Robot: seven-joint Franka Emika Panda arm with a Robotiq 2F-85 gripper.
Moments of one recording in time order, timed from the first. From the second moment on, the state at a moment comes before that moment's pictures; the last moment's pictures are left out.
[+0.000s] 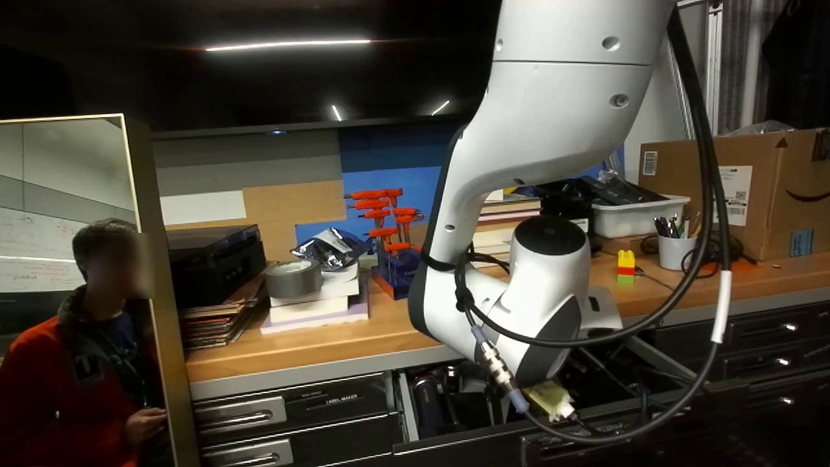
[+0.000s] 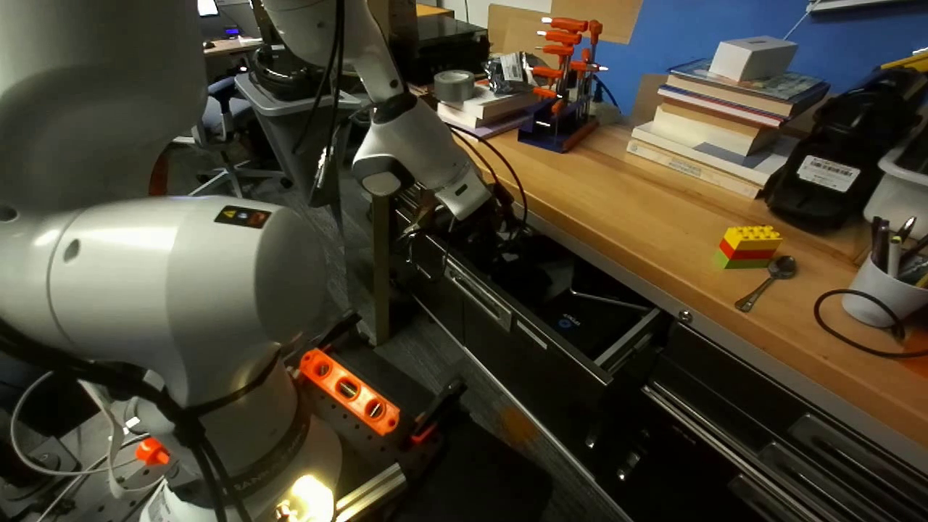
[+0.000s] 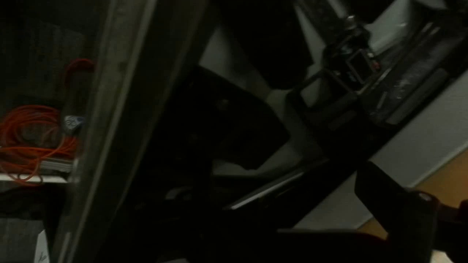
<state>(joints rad) 0.68 0.55 -0.25 -2.36 1.60 3.57 0.16</state>
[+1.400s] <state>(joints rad) 0.08 0.61 0.24 -1.92 2.51 4.22 -0.92</state>
